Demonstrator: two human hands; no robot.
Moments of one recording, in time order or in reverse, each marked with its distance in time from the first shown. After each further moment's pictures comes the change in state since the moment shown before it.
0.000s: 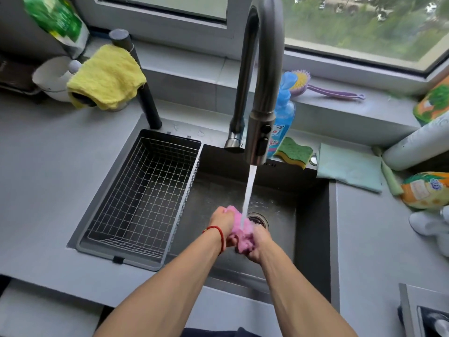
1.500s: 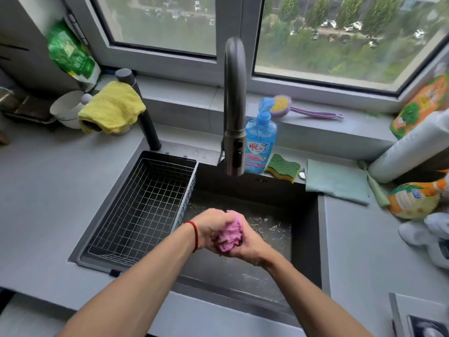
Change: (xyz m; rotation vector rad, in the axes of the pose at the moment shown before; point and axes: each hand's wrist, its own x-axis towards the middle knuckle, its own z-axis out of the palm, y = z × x) left_hand -0.059 0.047 -0.027 0.234 -0.348 0.154; right_hand -0.030 -0.024 -0.034 -0.909 -0.547 -0.824
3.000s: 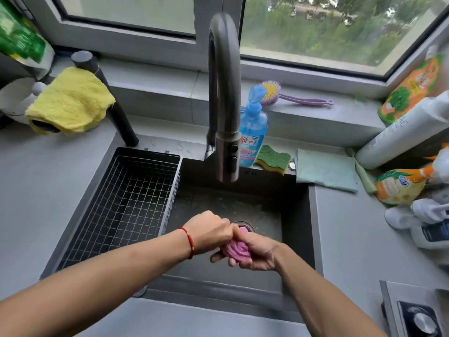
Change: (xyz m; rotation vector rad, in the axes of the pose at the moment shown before) left_hand 0.043 -0.010 -0.013 1.891 -0.002 1.052; right_hand -0.009 -0.009 -0.018 0.909 -0.330 0.466
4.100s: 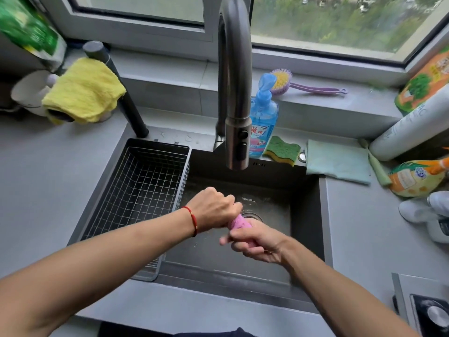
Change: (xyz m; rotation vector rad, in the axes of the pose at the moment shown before) left_hand -0.009 -0.017 -0.025 0.172 0.190 0.000; right_hand -0.001 0.001 0.016 -0.022 -0.066 -0.111
